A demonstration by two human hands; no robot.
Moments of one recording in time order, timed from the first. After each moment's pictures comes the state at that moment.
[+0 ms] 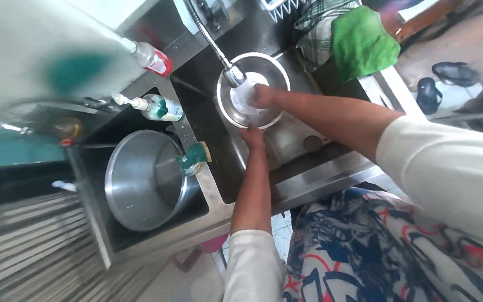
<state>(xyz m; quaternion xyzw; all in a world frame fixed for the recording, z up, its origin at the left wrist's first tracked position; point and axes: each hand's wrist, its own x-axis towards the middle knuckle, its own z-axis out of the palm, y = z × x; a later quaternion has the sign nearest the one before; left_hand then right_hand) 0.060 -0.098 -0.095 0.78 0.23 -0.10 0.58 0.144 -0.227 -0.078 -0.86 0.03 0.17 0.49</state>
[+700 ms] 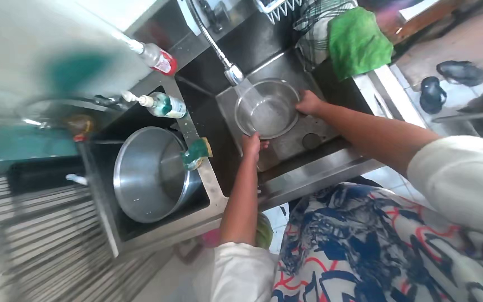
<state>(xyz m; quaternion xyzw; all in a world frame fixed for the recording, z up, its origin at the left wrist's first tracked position) 0.038 -0.069 -0.050 0.76 0.25 -0.30 0.52 0.033 -0.308 -0.113 -0.73 0.30 0.19 0.59</state>
